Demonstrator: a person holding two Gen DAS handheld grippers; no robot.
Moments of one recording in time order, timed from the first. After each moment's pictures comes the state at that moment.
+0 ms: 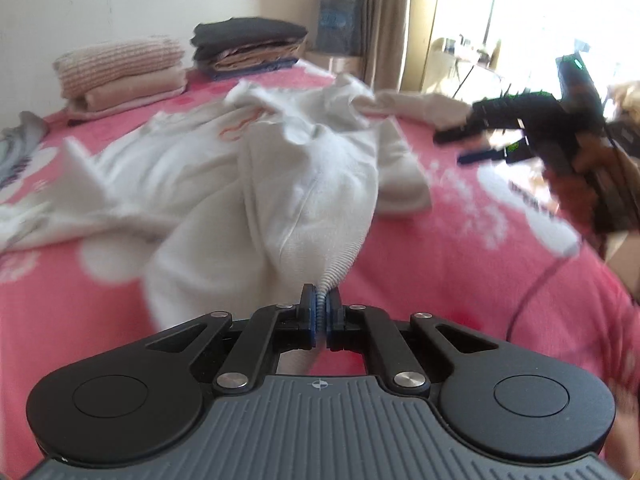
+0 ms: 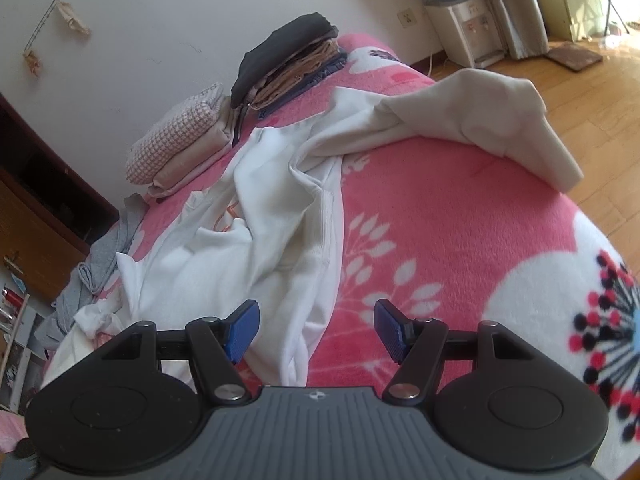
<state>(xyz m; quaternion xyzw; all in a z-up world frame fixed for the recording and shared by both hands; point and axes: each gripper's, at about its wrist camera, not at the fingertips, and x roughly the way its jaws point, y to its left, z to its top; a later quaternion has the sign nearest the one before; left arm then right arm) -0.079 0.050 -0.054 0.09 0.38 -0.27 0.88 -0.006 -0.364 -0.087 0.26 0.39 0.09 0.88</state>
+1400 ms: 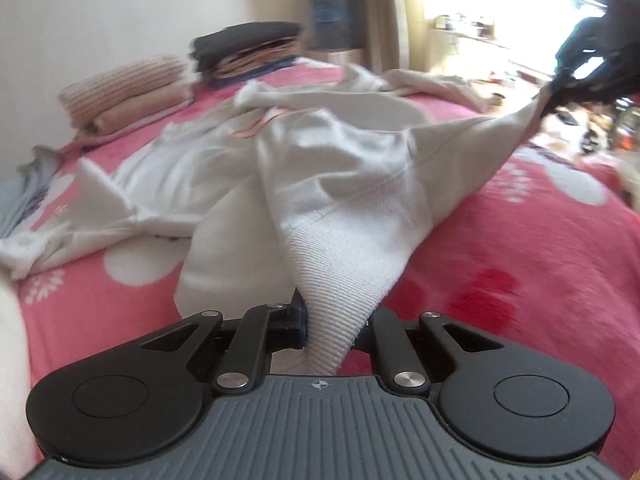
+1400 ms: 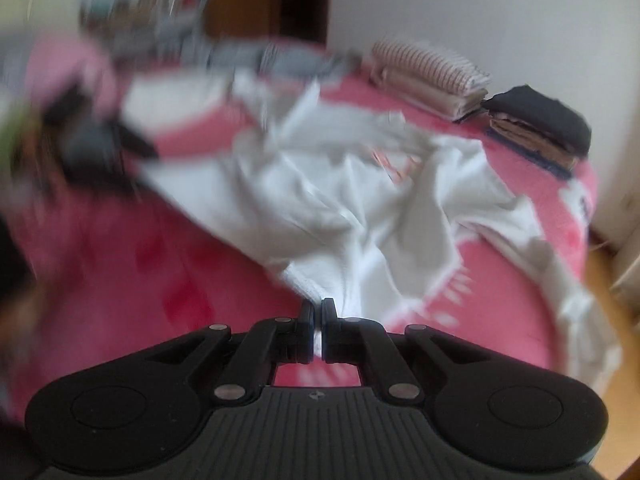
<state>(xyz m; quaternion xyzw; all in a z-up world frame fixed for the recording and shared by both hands) -0.098 0.038 -0.062 0.16 0.34 -0.29 0.88 -0.082 -0.345 -0.015 -0.23 0.35 0.37 0.83</state>
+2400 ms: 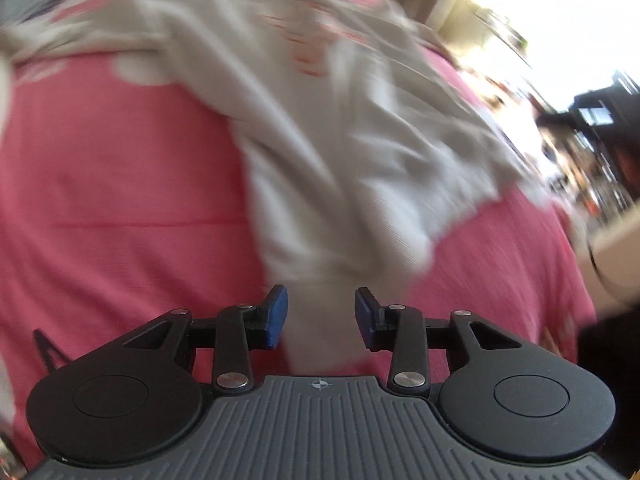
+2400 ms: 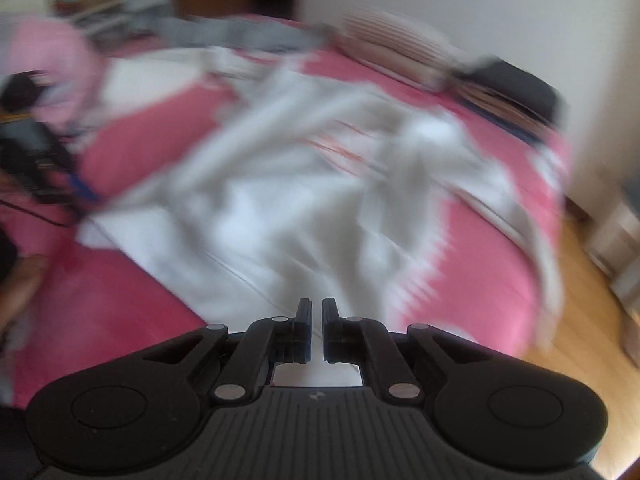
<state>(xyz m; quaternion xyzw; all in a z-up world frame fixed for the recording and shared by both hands) -0.115 0.080 -0.085 -0.04 0.51 -0.21 0.83 -0.114 -0.318 -0.008 -0.21 0.39 0.36 0.82</state>
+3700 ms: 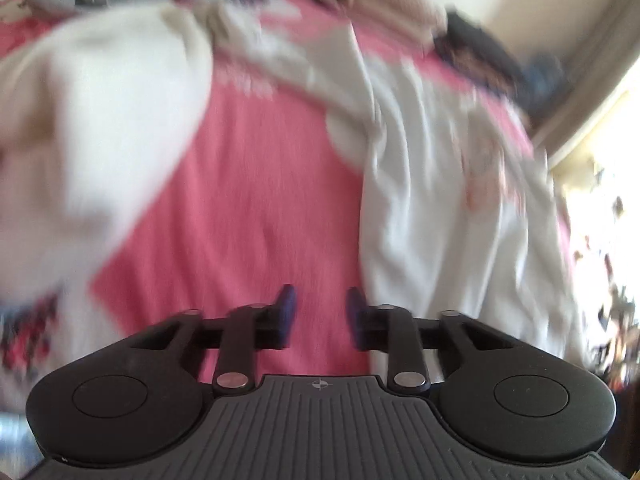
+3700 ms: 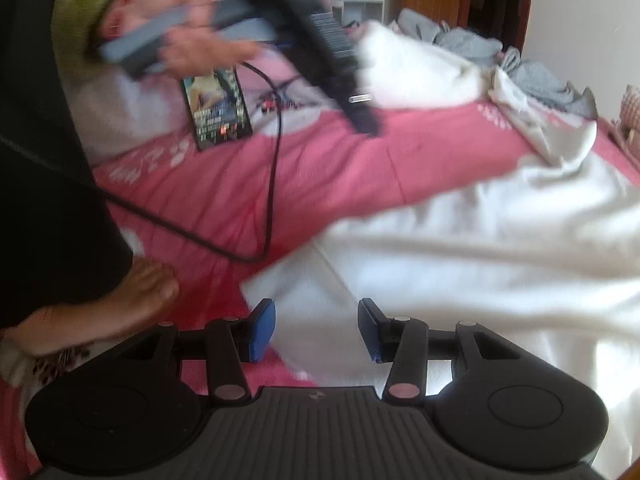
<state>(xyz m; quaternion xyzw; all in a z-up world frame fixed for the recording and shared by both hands) -0.056 0.183 -0.063 -0.20 0.45 -0.05 0.87 -0.164 -0.105 -0.104 -0.25 0.32 0.59 0.70</state>
